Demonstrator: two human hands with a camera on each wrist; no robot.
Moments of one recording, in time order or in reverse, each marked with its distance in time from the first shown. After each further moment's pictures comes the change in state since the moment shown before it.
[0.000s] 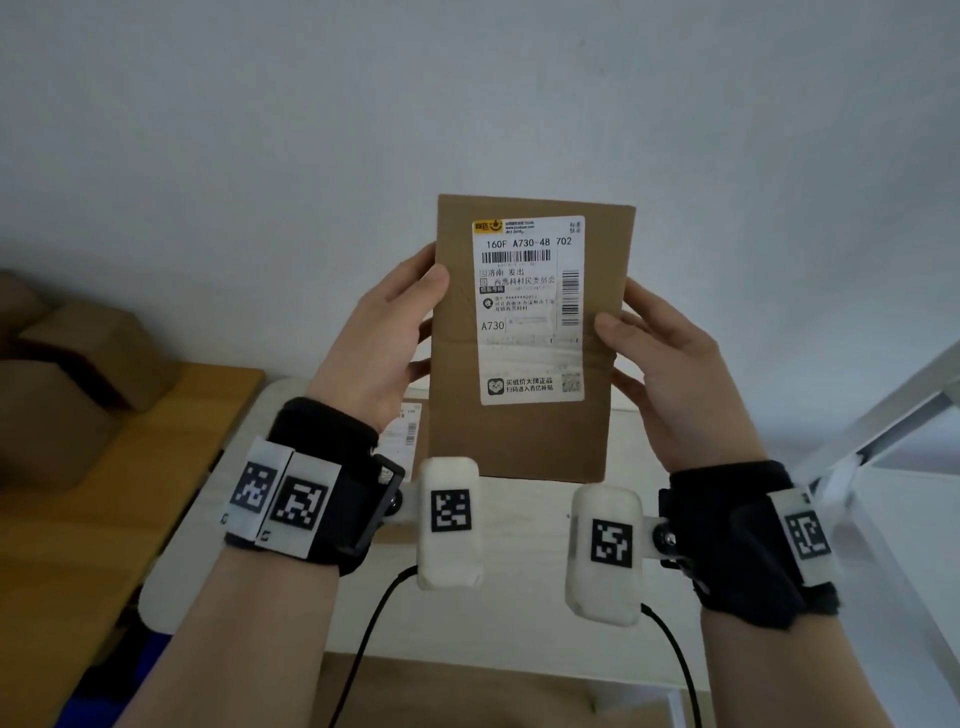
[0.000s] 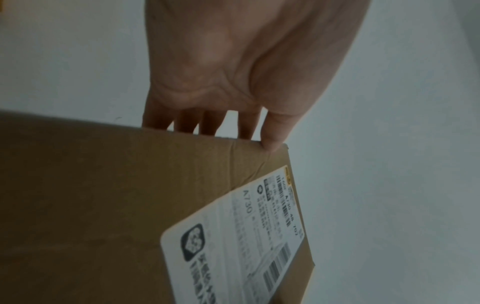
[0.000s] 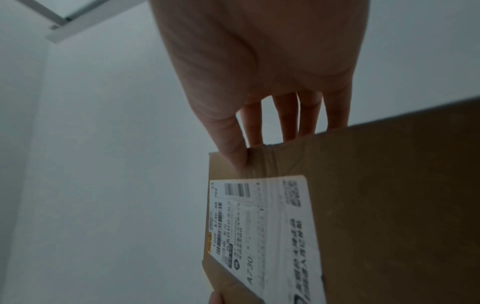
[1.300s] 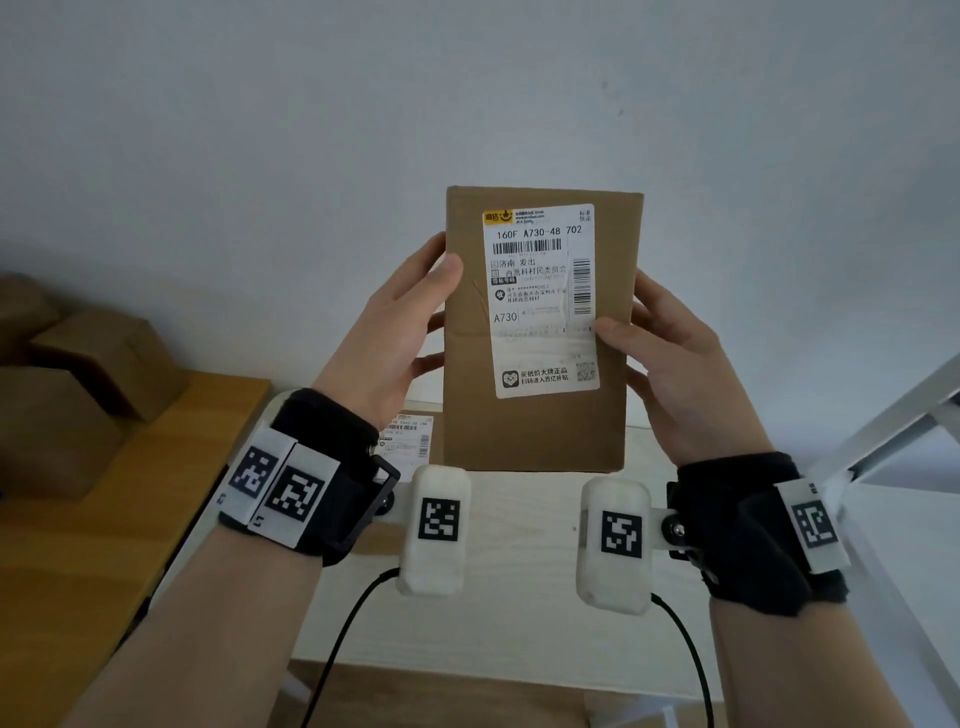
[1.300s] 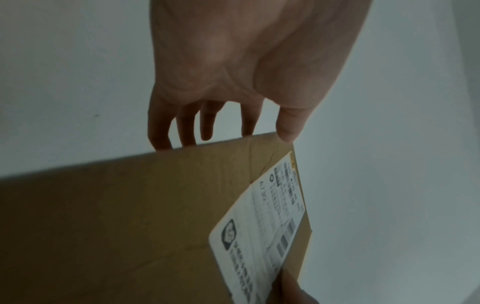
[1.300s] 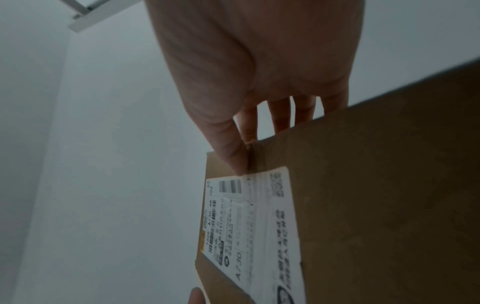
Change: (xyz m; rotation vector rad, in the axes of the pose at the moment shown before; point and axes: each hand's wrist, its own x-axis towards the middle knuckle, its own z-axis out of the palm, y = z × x) left_hand -0.002 0.020 -0.024 0.039 -0.079 0.058; right_hand -0.003 -0.022 0.028 -0.066 -0.042 -0.057
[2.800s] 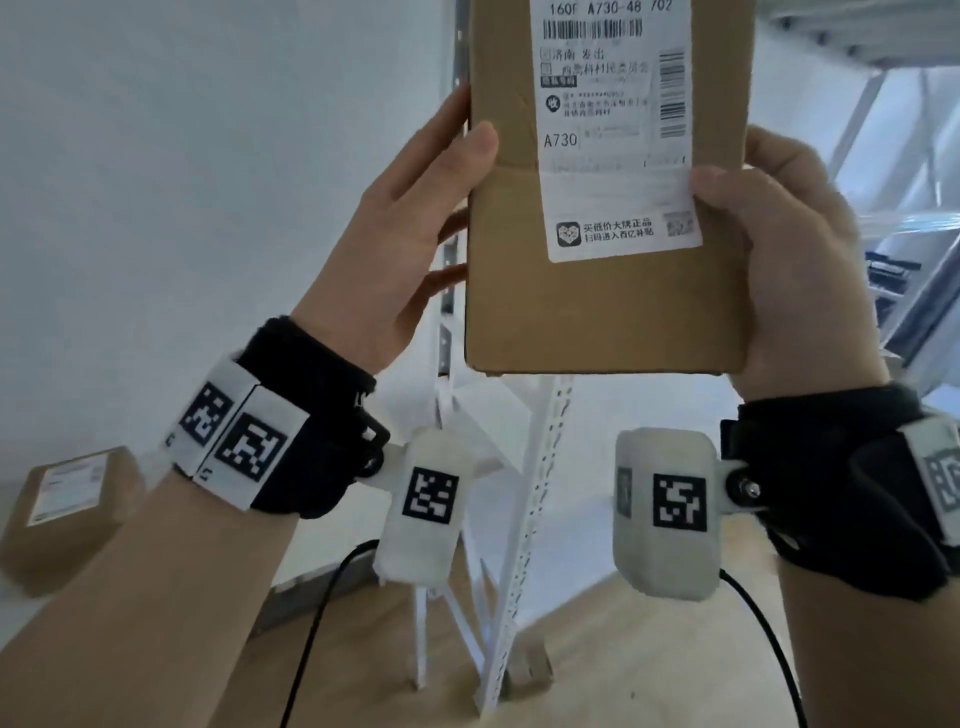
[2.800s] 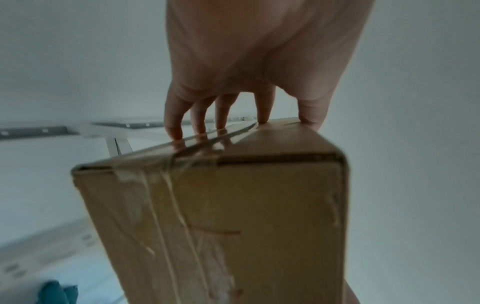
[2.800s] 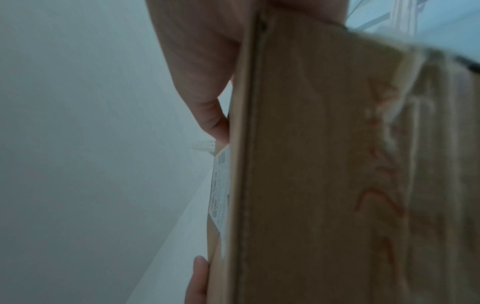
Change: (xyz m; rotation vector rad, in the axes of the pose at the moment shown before) left_hand -0.332 0.078 0.319 -0.091 -0.721 0.517; right_hand -0.439 -0.193 -0.245 0.018 0.703 -0.519
